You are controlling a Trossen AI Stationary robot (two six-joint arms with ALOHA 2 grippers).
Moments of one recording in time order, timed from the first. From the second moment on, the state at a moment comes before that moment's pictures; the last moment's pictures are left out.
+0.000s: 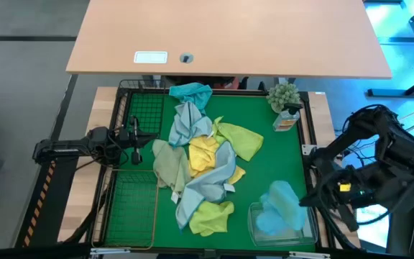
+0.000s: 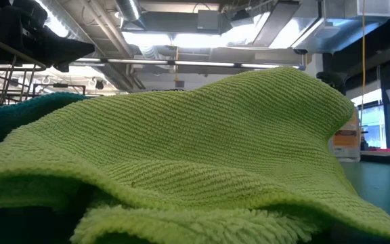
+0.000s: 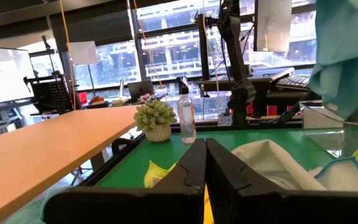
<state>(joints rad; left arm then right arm) 0.08 0.00 0.01 0.12 -0.14 0.12 1.08 1.37 1.96 -1.26 0.54 1.13</state>
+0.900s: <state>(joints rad) 0.08 0.00 0.01 0.12 -0.14 0.12 1.11 1.59 1.66 -1.31 0.45 1.38</state>
